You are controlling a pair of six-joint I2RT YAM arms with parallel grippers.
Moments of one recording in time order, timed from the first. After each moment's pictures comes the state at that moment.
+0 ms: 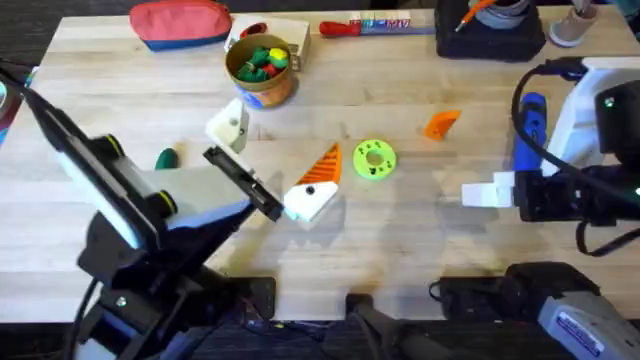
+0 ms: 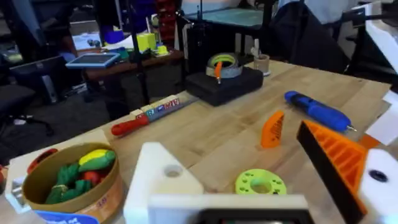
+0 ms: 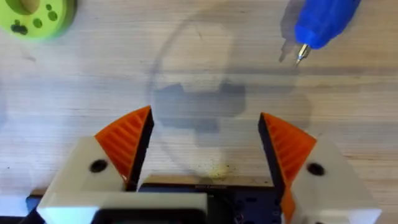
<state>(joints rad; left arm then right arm) -0.48 0.16 0.14 0.08 0.27 0.04 0.00 0.79 0.73 -1.22 -0.02 0.02</state>
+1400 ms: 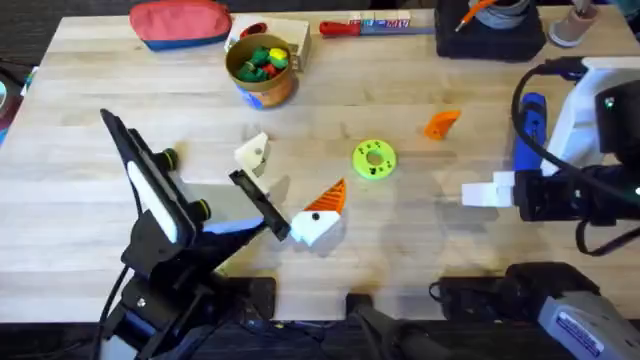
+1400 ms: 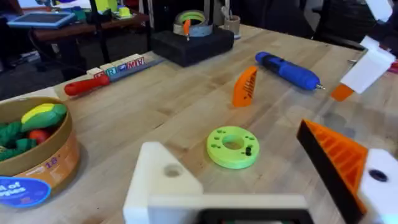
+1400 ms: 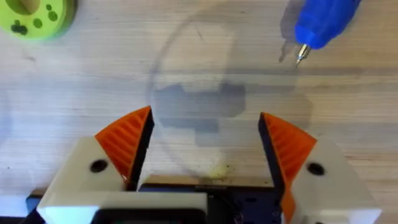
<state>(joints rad) -0.48 0.01 0.01 -0.05 0.38 0.01 0.00 0.79 0.73 -1.22 -0.01 0.02</state>
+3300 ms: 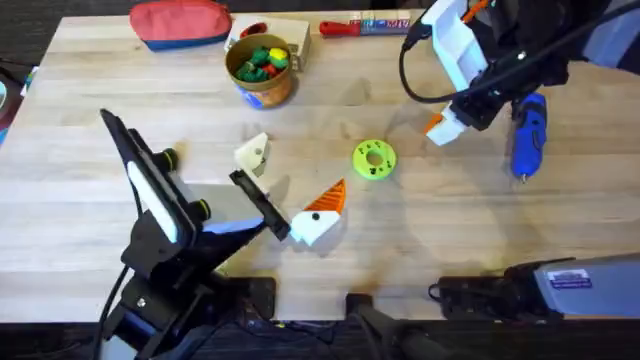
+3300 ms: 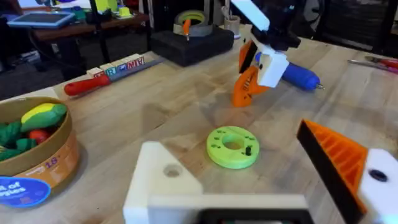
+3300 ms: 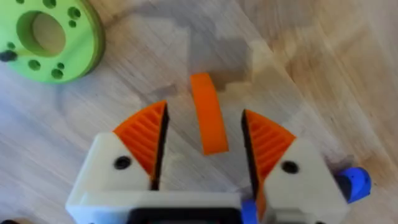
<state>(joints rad) -0.48 0.01 0.01 -0.05 0.38 0.01 0.12 1.58 1.14 -0.90 -0.05 -0.73</state>
